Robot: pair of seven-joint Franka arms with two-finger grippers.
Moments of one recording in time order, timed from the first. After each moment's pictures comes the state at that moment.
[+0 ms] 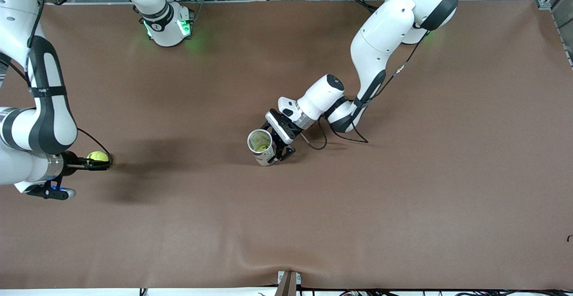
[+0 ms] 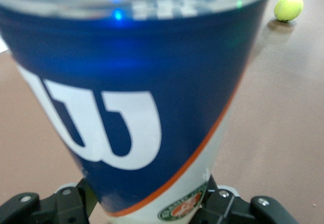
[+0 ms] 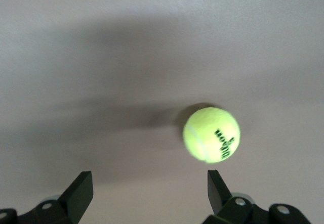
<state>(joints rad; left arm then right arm) -0.57 0.97 -0.24 -1.67 0.26 3.55 0.02 -0.28 0.61 0.09 -1.52 -0.07 1.85 -0.05</state>
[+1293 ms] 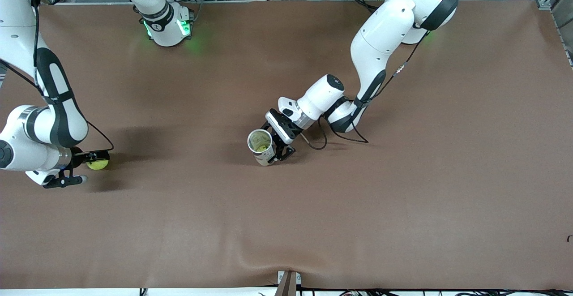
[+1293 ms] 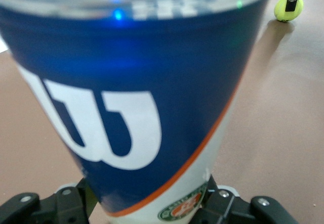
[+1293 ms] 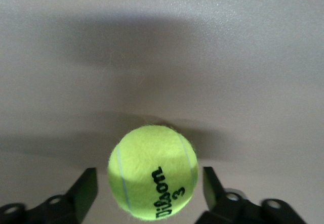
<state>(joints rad) -0.57 0.97 -0.24 -1.67 0.26 3.55 0.02 -0.37 0.64 0.11 -1.72 -0.16 2.15 -0.31</state>
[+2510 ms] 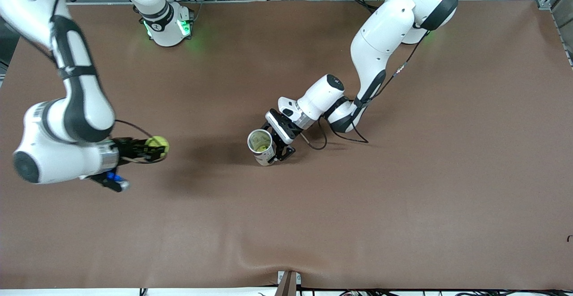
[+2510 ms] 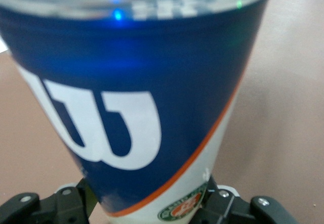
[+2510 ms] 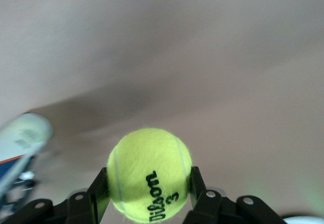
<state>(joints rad) -0.57 0.97 -0.24 -1.67 0.26 3.55 0.02 -0.02 0.53 0.17 -1.48 0.27 1.62 0.52</state>
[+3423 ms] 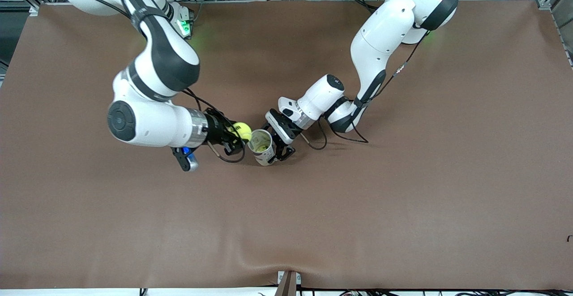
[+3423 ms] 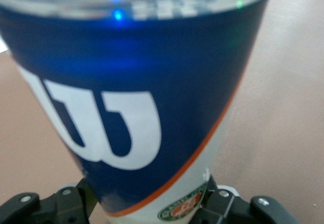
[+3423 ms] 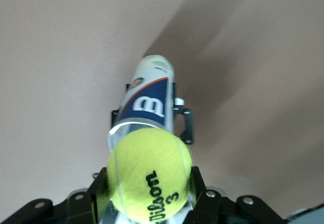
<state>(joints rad) -0.57 0.97 -0.24 -1.67 0.26 3.55 0.02 0.22 0.55 0.29 -1.36 0.37 1.86 1.36</state>
